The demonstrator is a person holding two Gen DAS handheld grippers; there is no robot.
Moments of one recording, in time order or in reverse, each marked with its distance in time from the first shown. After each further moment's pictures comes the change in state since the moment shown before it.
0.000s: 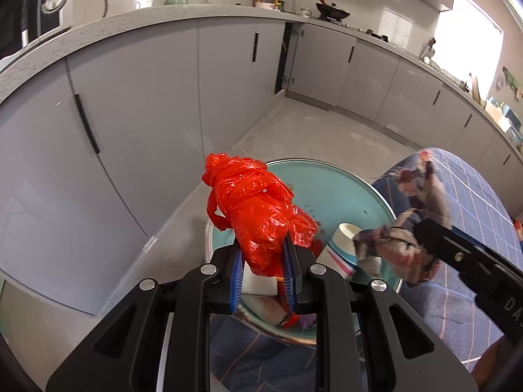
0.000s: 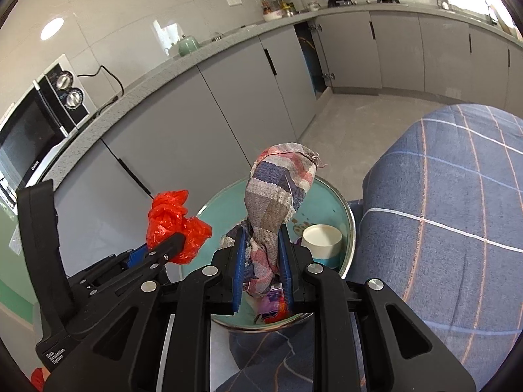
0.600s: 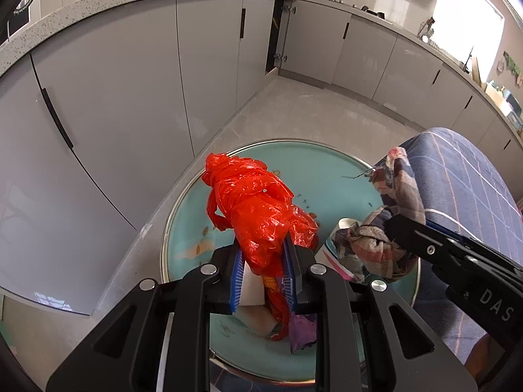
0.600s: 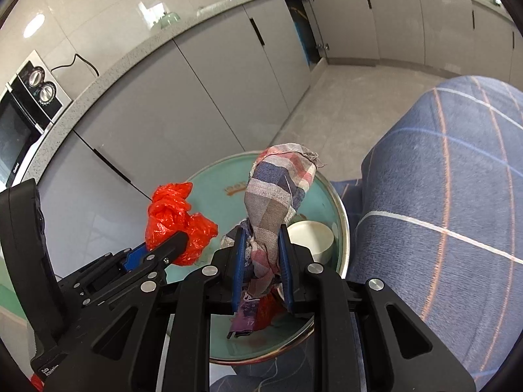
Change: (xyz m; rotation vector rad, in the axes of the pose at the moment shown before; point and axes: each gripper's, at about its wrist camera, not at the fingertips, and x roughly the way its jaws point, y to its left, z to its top) left arm 0.056 -0.009 0.012 0.025 0.096 -0.011; right arm 0.059 -0.027 0.013 0.037 0.128 -0.008
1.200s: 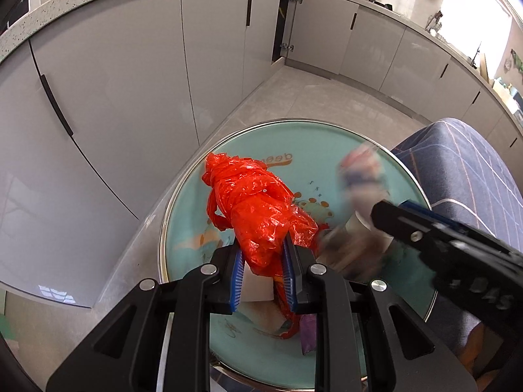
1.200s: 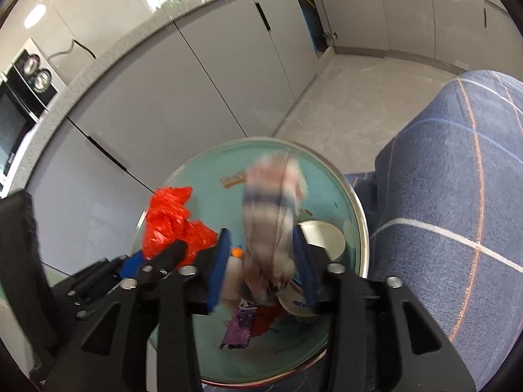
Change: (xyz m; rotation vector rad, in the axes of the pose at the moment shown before) left arm 0.021 -0.001 -0.002 -0.006 0.042 0.023; right arm 0.028 -0.003 0.008 -0.025 0.036 0.020
